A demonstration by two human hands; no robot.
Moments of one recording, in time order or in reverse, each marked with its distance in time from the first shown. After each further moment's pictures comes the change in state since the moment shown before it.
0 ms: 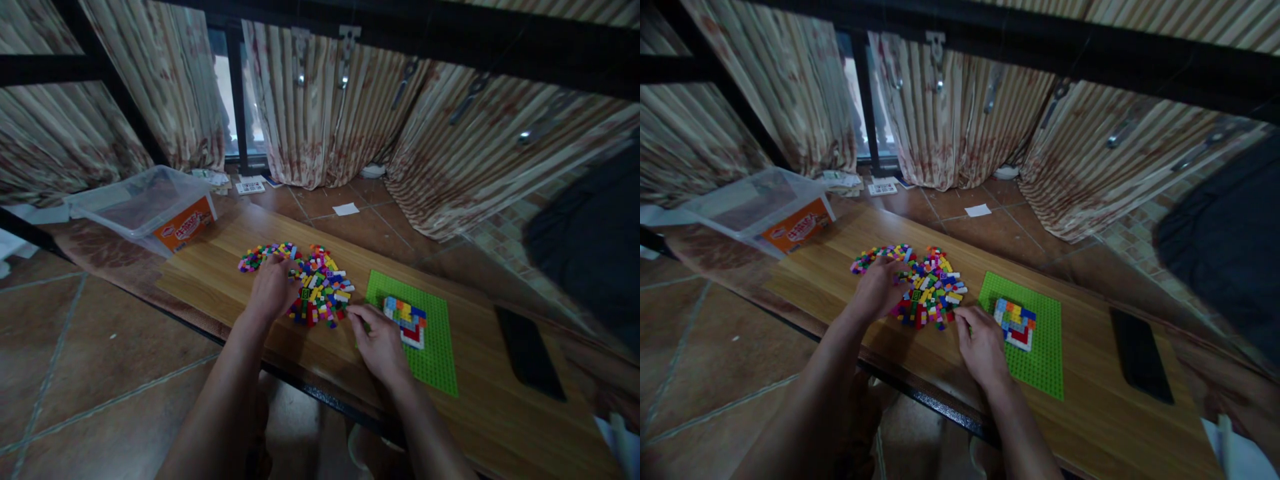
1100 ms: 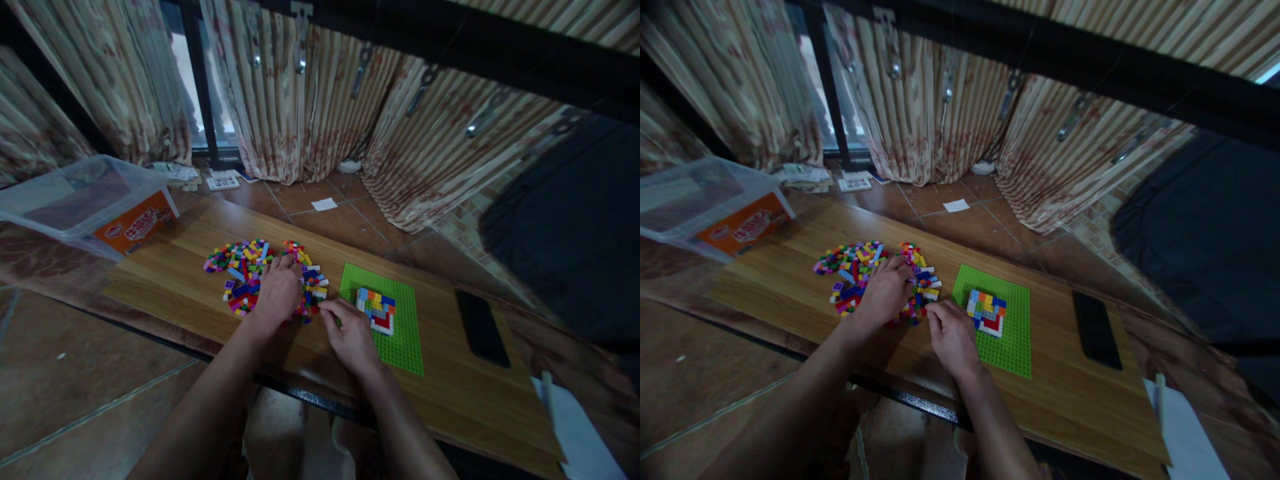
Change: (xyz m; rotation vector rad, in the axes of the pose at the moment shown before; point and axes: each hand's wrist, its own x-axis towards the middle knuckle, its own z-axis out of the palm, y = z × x) left_hand 0.002 0.046 0.038 0.203 0.004 0.264; right_hand 0.001 -0.004 -0.001 0.040 -0.005 -0.031
